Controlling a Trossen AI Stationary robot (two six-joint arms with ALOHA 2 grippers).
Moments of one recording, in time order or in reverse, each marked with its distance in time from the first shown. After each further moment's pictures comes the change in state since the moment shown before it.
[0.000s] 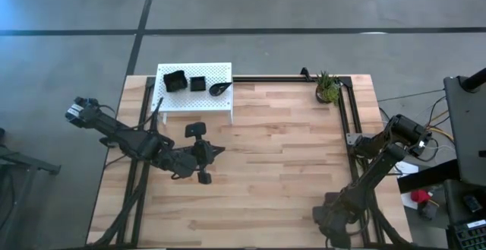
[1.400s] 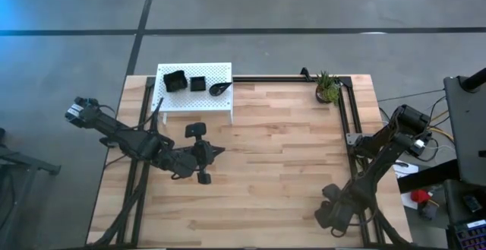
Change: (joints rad) left arm -0.001 0.000 -0.002 -0.007 0.008 0.000; right arm 0.014 -0.142 -0.105 -0.050 0.063 1.086
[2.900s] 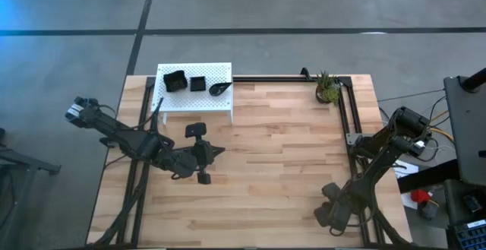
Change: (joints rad) left arm 0.000 0.000 0.000 -0.001 0.000 0.001; right arm 0.000 0.029 -0.033 0.019 0.016 -0.005
